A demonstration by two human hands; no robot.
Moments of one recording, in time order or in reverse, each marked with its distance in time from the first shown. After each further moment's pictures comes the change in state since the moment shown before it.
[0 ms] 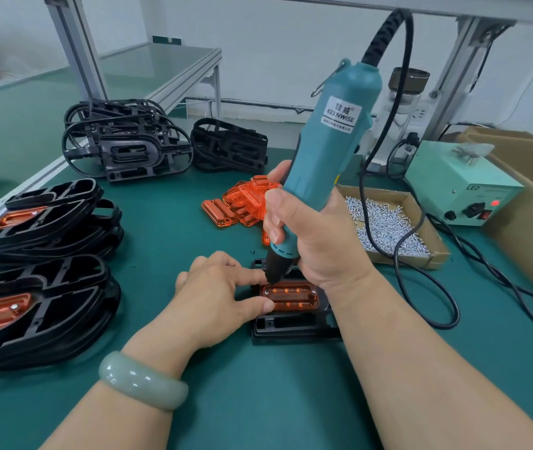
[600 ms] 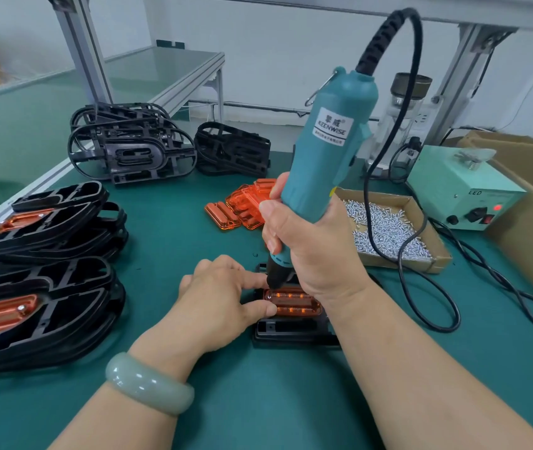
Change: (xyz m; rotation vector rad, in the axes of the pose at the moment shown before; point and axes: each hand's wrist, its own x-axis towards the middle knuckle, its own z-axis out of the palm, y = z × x) left_hand 0.000 0.001 0.002 0.042 0.022 -0.041; right_hand -0.006 0.003 0.011 -0.072 0.042 -0.071
